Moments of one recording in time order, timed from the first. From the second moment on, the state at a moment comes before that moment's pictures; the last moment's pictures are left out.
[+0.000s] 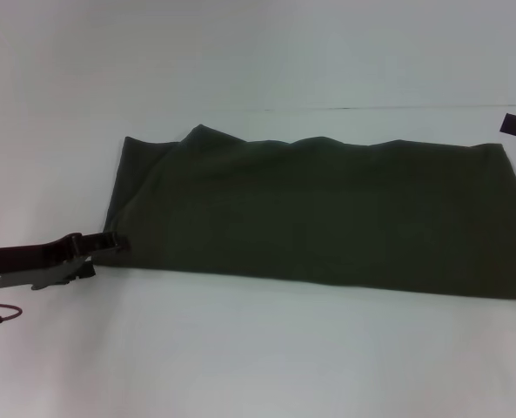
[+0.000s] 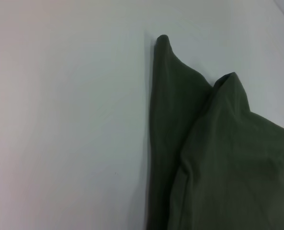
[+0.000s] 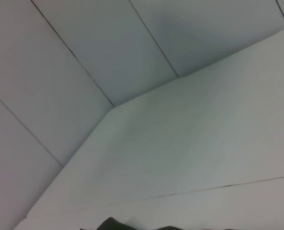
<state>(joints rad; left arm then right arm) -0.51 -2.10 0.58 0.75 2.33 1.24 -2.44 0.53 1.95 -0.42 -0.69 -2.00 -1.39 1.94</state>
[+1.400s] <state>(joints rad) -0.60 -2.11 0.60 0.72 2.32 1.19 -2.40 0.51 1.95 -0.41 -0.69 -1.99 -1.40 1.93</state>
